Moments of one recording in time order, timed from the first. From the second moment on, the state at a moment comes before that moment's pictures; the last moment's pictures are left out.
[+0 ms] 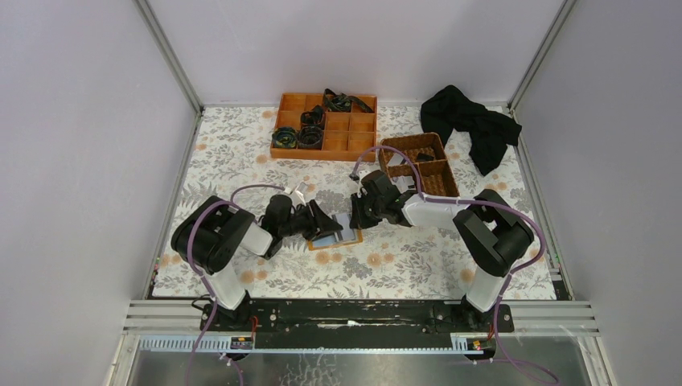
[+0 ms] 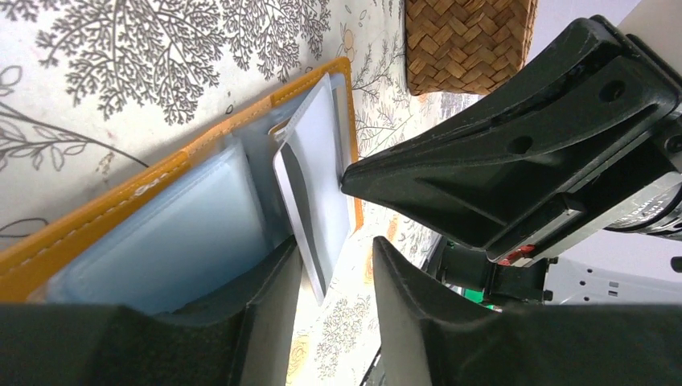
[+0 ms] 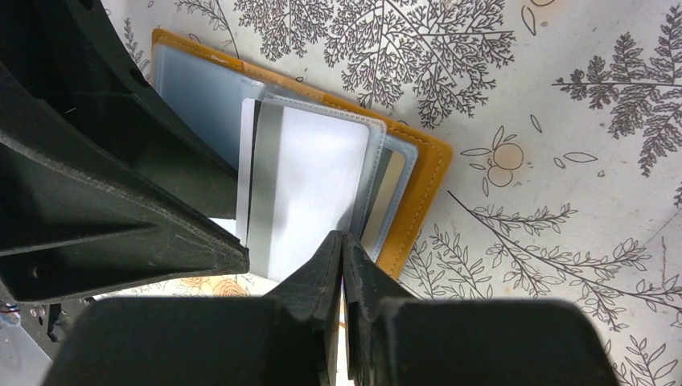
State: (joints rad) left arm -0.43 1.73 0.36 0.91 0.60 -1.04; right arm 0.73 1.77 0.93 -0.05 -0.23 0.43
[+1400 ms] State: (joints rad) left arm -0.35 1.77 0.31 1.01 0.65 -1.08; right arm 0.72 1.80 0.95 0.00 -0.25 0.44
